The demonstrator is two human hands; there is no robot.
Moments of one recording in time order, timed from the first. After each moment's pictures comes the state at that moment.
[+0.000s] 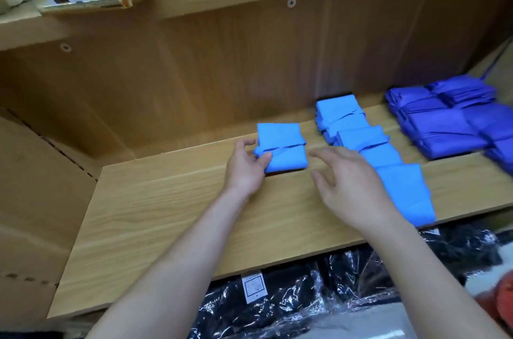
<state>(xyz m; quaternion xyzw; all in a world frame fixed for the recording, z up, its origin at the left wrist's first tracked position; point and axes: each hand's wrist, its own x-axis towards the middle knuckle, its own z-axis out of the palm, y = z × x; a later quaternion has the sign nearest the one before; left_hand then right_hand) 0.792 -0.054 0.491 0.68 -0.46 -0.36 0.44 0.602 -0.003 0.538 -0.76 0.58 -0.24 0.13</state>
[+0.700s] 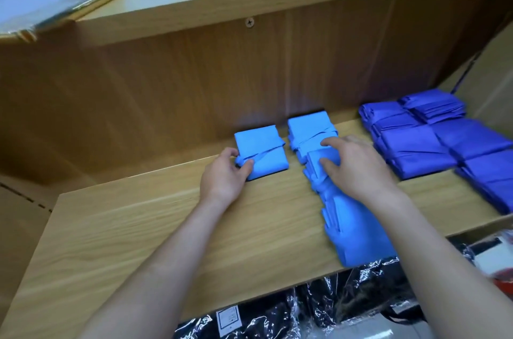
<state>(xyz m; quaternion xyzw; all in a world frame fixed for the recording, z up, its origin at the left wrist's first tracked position) 0.777 -0.104 0.490 0.75 -0.57 -0.18 0.29 0.532 -0.092 0.536 -0.72 0.67 -0.16 0.10</state>
